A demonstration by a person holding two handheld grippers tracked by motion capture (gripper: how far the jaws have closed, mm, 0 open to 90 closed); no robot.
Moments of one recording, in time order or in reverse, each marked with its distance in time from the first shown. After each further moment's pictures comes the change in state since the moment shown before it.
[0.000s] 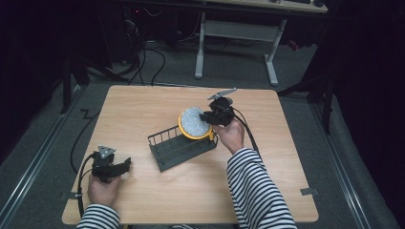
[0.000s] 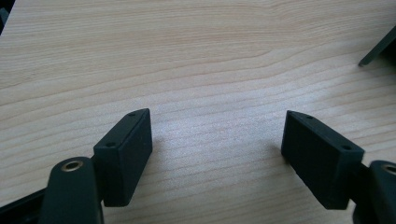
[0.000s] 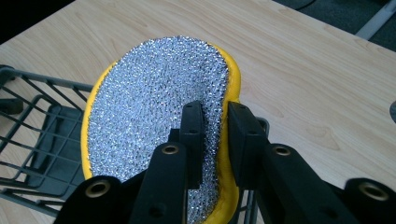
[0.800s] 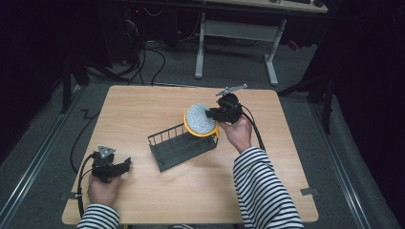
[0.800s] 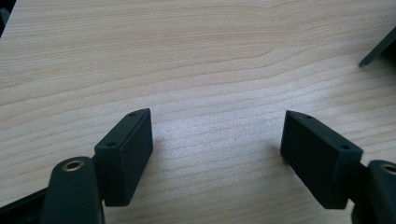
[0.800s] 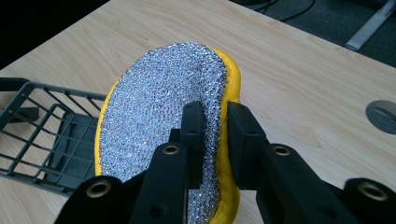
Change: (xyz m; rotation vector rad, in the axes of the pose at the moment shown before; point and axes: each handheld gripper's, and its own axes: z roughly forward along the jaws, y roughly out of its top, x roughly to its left) left arm 0.000 0.000 0.000 0.000 0.001 -0.001; right arm -0.008 0.004 -0.028 -0.034 0.006 0.018
